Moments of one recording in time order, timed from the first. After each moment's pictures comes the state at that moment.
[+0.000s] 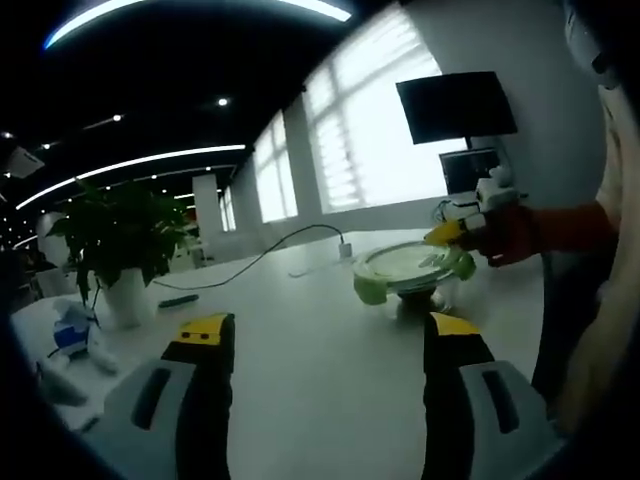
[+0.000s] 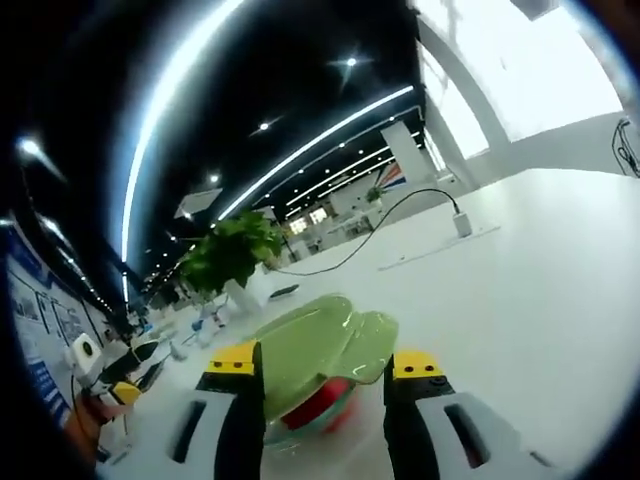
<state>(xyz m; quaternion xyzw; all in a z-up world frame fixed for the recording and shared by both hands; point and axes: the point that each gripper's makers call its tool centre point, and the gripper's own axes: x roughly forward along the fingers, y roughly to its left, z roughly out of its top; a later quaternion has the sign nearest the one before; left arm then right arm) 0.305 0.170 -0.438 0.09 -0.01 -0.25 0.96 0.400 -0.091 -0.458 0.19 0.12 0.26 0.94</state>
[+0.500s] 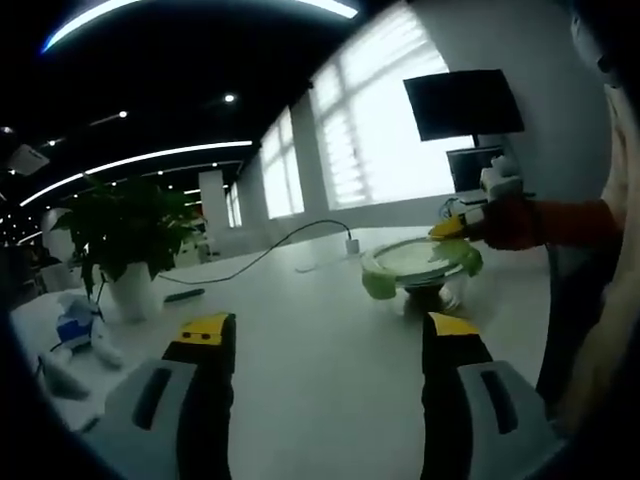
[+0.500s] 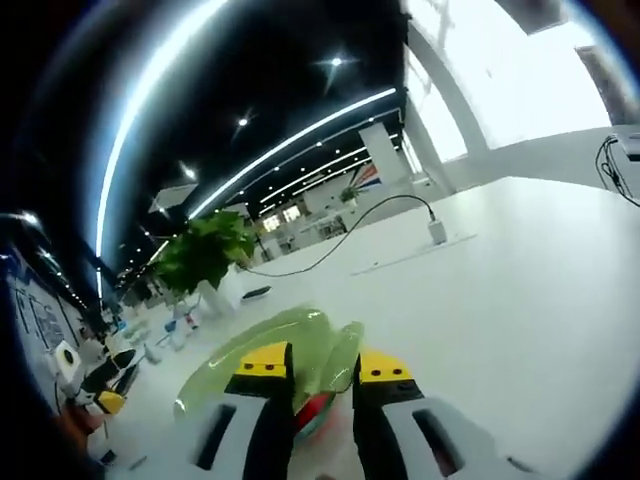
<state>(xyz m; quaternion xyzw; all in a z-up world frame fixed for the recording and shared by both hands) 0.309 0.176 -0.444 0.09 0.00 -0.24 0.97 0.411 -0.108 -0.457 0.17 0.14 0.20 0.96</state>
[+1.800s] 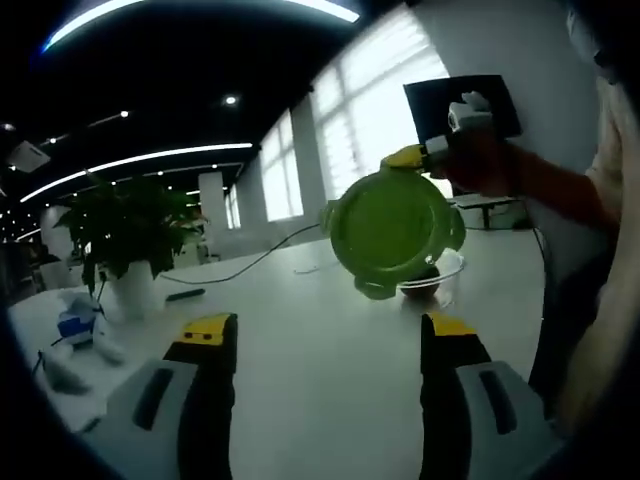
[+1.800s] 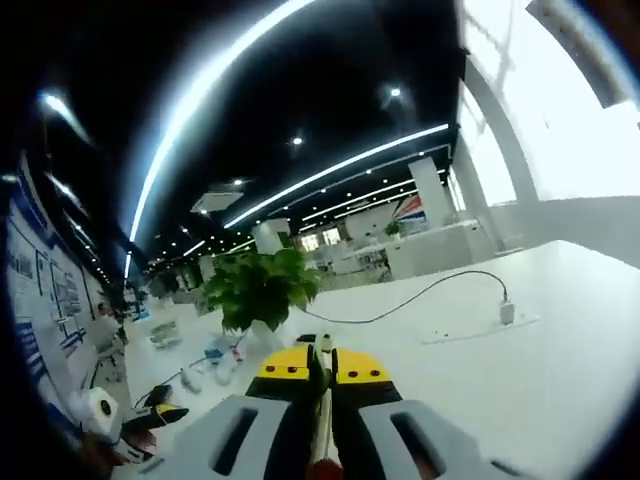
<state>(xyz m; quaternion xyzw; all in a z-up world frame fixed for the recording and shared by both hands) 0.297 0.179 -0.442 0.08 -0.01 -0.25 0.97 0.417 -0.012 -0.321 0.11 0.05 0.30 0.95</state>
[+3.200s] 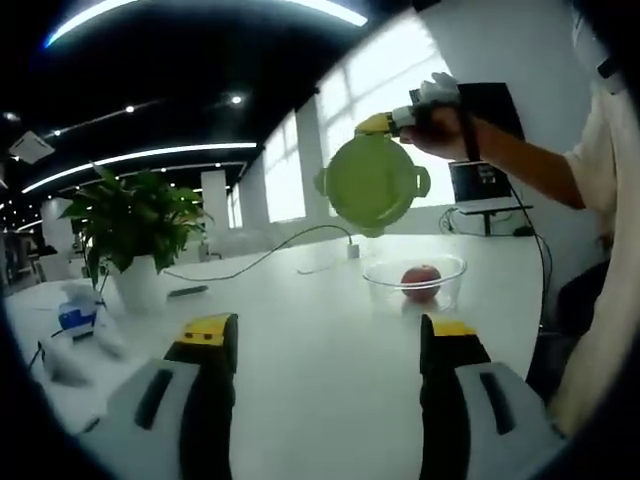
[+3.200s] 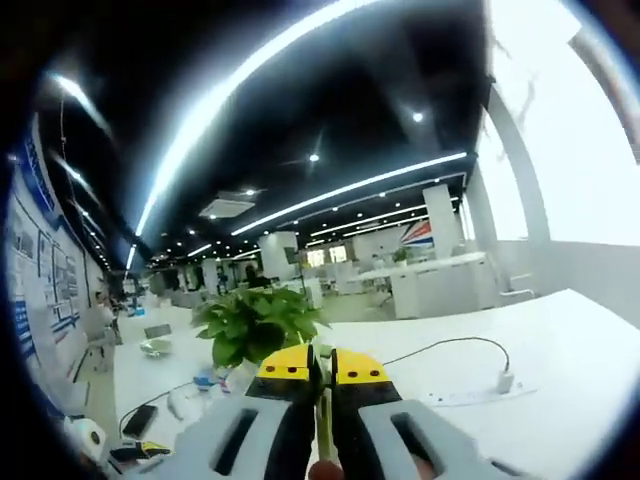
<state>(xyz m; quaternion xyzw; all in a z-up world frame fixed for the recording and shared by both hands) 0.295 0.190 -0.440 0.07 -0.01 -0.24 0.97 0.481 -0.033 -0.228 0.09 0.00 0.28 0.96</state>
